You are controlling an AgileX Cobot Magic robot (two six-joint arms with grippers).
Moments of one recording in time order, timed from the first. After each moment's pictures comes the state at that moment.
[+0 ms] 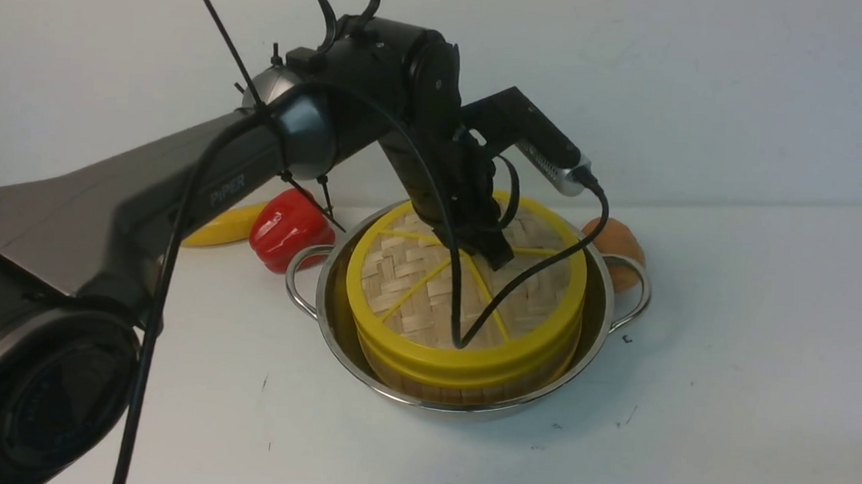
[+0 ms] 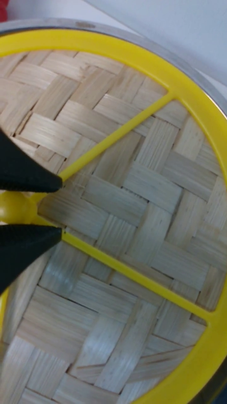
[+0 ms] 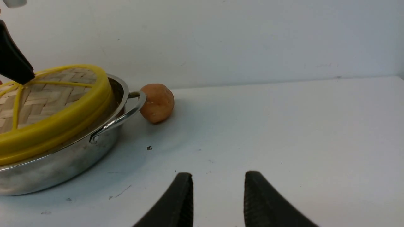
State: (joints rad) right arm 0.13 0.00 -0.02 -0.15 0.39 0.27; left arm -0.51 2.17 -1.95 -0.06 0.97 0.47
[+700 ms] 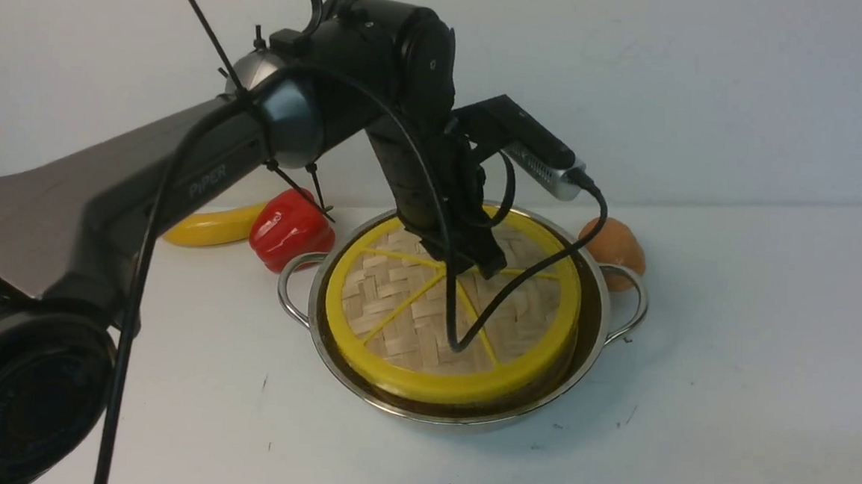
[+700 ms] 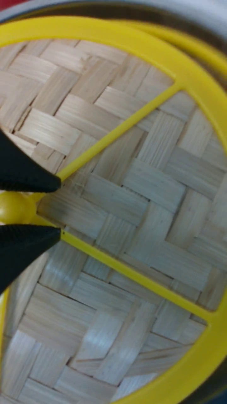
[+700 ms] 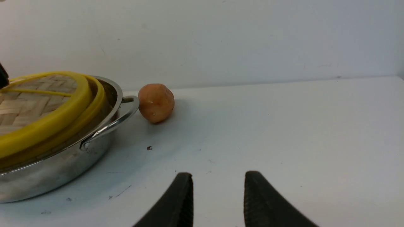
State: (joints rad) right arm 0.13 0.00 -0.02 -0.15 0.39 0.27; left arm -0.51 2.13 -1.95 -0.07 1.08 0.42
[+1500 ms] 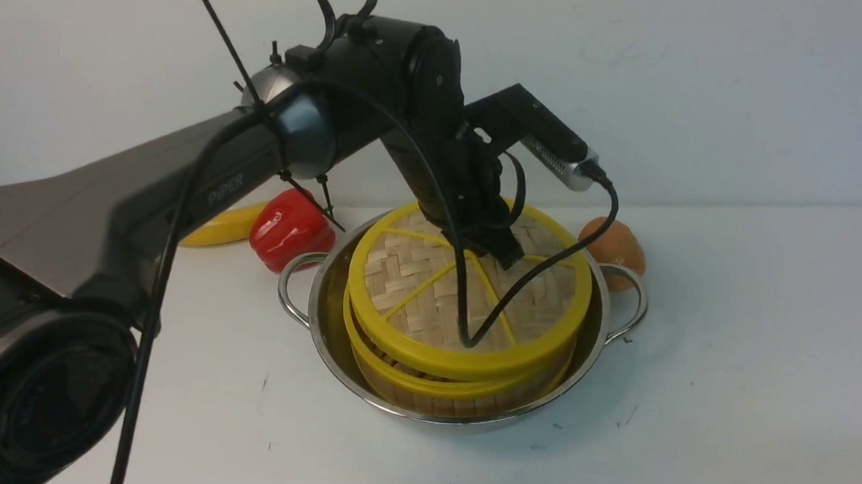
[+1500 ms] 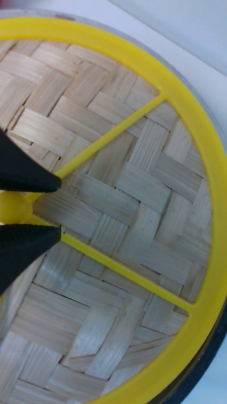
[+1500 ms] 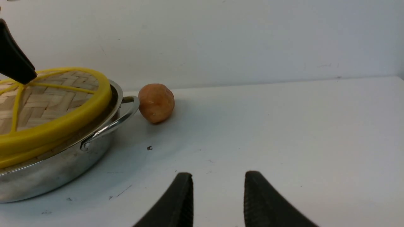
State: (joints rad) right arm 0.13 0.00 -0.02 -0.15 0.39 0.27; left arm -0.51 2.17 -1.95 -0.08 0.95 0.45
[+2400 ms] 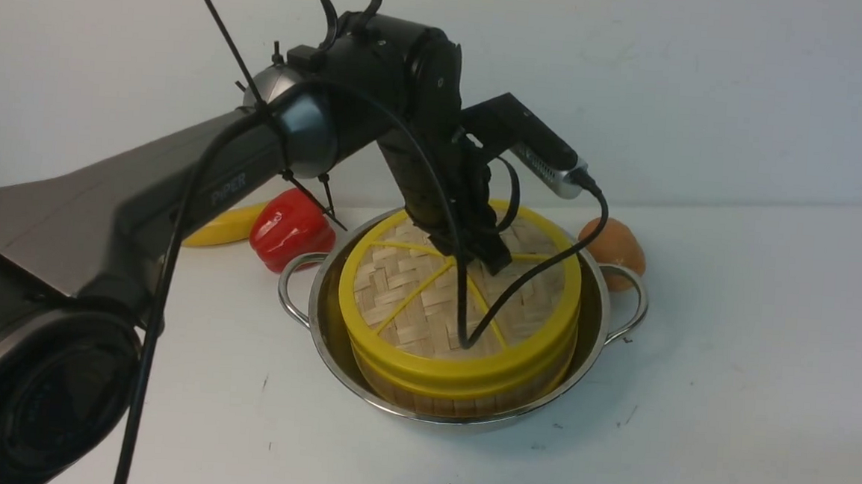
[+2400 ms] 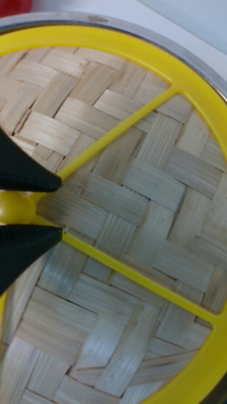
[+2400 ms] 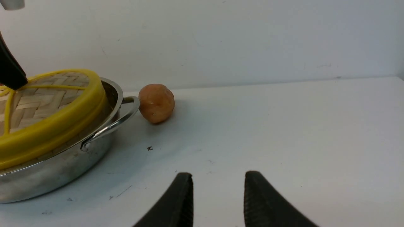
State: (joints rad) right arm 0.13 0.00 -0.02 -0.15 0.39 0.27; left arm -0.51 2.18 -1.96 -0.05 1.02 0.42
